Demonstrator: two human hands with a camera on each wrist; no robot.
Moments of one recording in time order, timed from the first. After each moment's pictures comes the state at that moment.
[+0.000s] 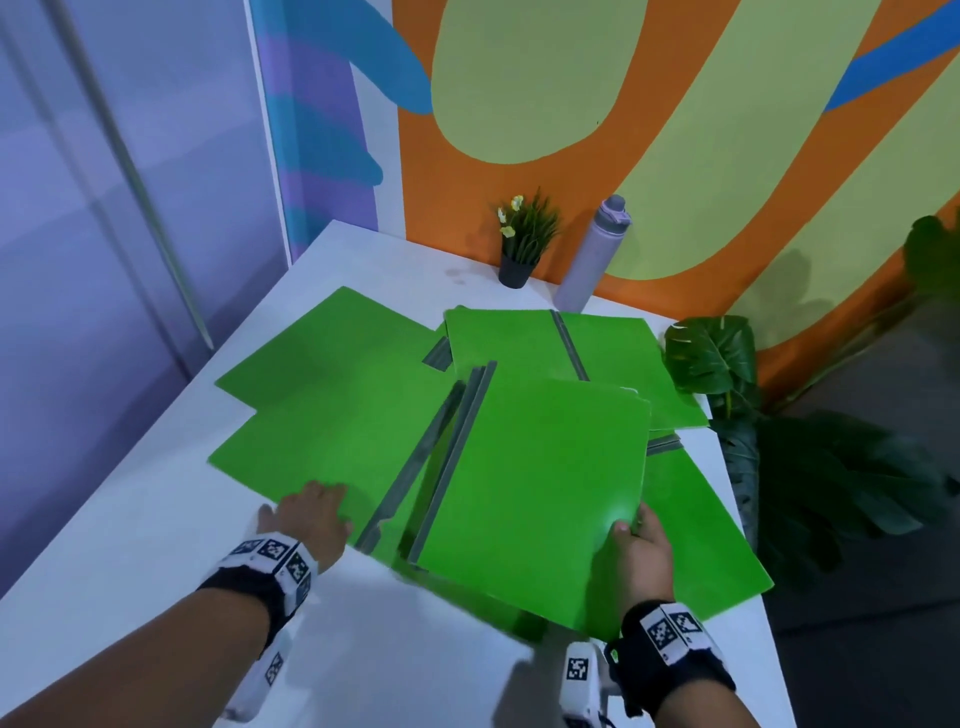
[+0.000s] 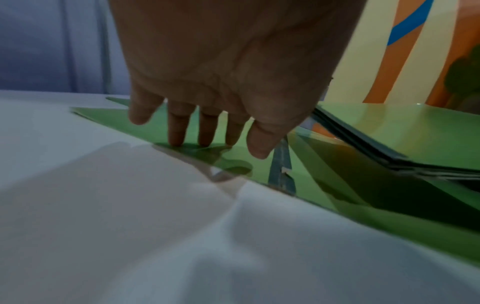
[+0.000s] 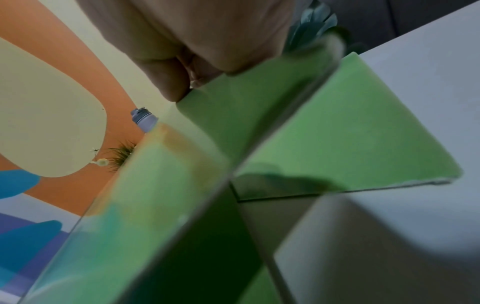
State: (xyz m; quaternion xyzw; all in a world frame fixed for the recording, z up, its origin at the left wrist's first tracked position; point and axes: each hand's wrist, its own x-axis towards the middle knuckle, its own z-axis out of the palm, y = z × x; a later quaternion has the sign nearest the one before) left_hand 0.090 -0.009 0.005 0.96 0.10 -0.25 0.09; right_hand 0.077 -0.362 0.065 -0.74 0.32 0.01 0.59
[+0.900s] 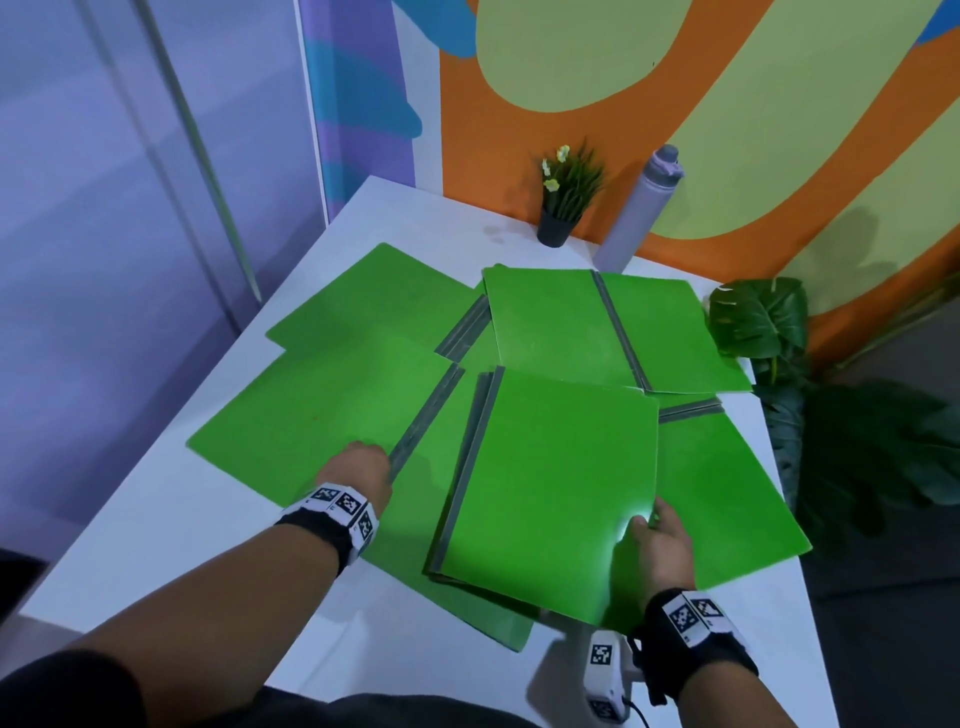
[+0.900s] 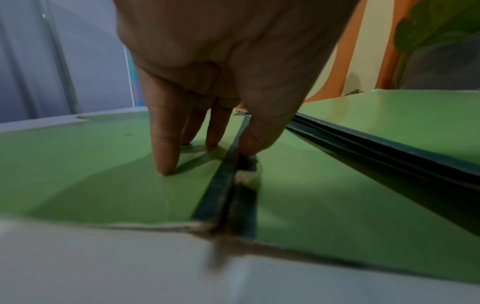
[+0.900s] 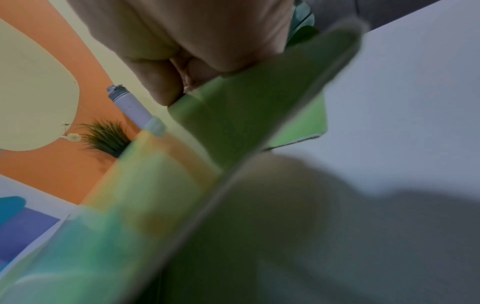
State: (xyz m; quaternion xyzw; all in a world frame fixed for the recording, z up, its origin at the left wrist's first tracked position) left_hand 0.081 -0.014 0.010 0.97 0.09 -0.22 0.07; right_hand 0.037 -0.337 0.062 -0.73 0.35 0.05 0.58
